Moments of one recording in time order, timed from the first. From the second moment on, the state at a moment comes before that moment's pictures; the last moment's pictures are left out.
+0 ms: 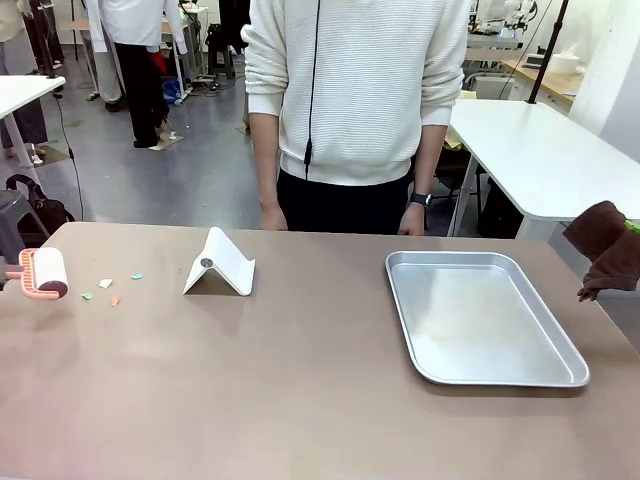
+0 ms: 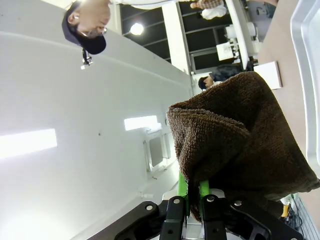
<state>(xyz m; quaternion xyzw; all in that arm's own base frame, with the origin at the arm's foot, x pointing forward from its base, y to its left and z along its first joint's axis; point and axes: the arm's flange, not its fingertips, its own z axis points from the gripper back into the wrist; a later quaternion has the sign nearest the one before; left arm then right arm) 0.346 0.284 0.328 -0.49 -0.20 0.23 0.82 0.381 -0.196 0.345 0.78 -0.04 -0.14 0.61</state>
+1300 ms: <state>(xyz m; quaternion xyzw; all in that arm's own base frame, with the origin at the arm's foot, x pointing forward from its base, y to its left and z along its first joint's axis) 0.386 0.220 0.330 -0.42 -0.13 0.22 0.87 0.381 -0.196 0.345 0.78 -0.04 -0.14 0.61</state>
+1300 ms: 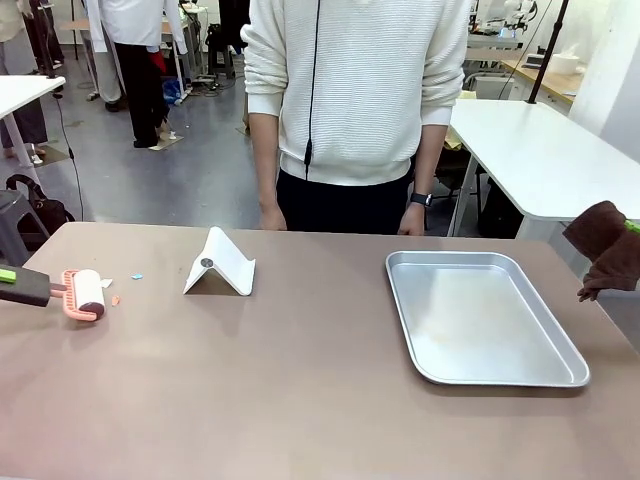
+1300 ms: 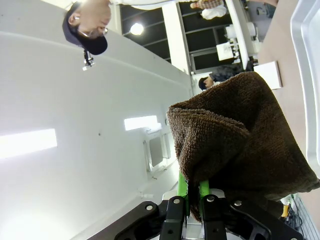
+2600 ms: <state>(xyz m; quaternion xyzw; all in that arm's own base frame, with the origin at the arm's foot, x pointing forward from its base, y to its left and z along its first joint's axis) 0.490 0.129 0.350 -0.39 -0.04 0.22 0.89 0.381 -0.196 0.345 0.78 -0.04 -0.14 0.61</state>
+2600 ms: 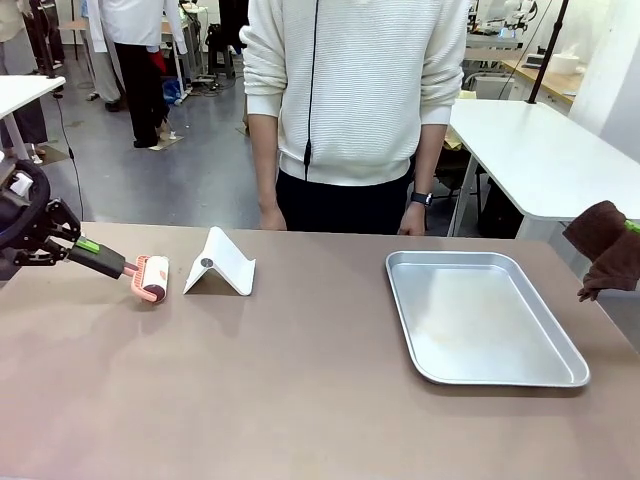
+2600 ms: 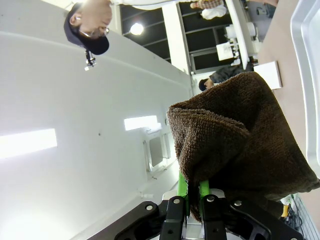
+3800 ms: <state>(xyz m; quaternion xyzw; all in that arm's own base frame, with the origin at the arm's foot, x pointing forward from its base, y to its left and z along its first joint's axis) 0.268 0.233 0.386 -0.70 -0.12 -0.06 0.70 0.381 -0.196 0.346 0.78 -0.04 -0.14 0.61</state>
